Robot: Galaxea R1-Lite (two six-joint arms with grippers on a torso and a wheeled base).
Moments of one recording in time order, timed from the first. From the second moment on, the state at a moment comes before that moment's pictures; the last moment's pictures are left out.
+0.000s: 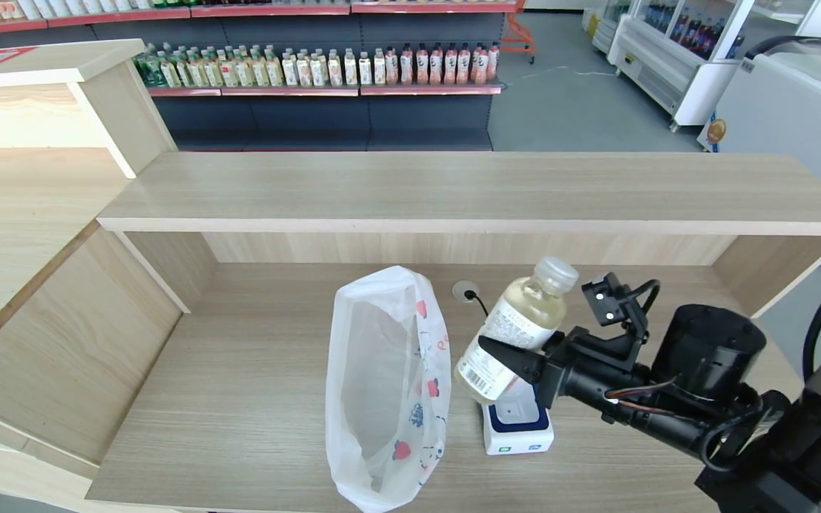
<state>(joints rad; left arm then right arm) 0.00 0.00 0.00 0.00 0.00 0.00 0.53 1.96 -0.43 -1.56 0.38 0.23</state>
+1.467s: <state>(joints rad) 0.00 0.00 0.00 0.00 0.00 0.00 0.60 2.31 -0.85 -1.26 0.46 0.31</state>
